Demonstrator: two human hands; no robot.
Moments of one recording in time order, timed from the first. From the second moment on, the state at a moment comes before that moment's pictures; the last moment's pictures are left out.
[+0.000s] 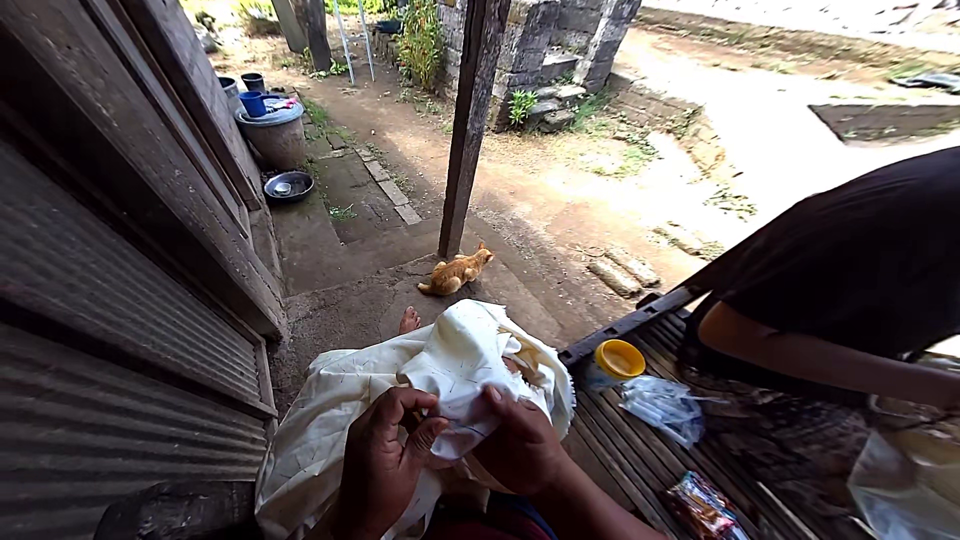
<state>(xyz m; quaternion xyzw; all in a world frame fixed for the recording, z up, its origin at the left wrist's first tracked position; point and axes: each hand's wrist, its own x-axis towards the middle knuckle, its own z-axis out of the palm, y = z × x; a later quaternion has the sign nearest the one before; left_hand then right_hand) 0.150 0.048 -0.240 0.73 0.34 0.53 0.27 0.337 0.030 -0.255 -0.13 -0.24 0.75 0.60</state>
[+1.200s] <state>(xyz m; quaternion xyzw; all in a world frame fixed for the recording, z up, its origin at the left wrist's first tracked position) 0.128 0.046 -0.207 0.78 0.37 0.46 0.21 0.396 0.038 -0.238 -0.45 -0.65 0.30 0.54</state>
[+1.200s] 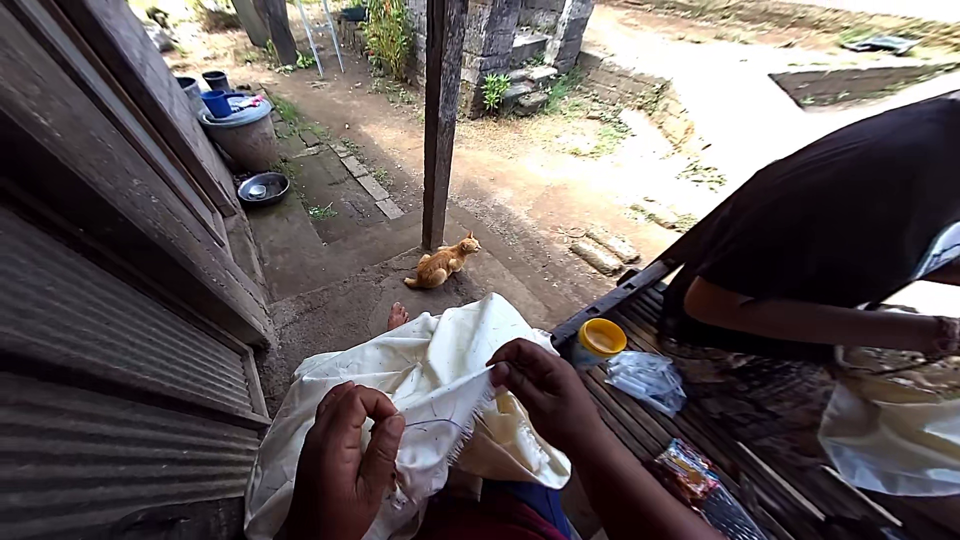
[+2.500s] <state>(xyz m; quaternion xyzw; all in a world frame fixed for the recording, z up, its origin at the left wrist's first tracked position) 0.133 0.048 -0.206 0.84 0.36 0.40 0.05 0.375 0.018 -0.161 -0.35 -0.79 0.35 0.35</state>
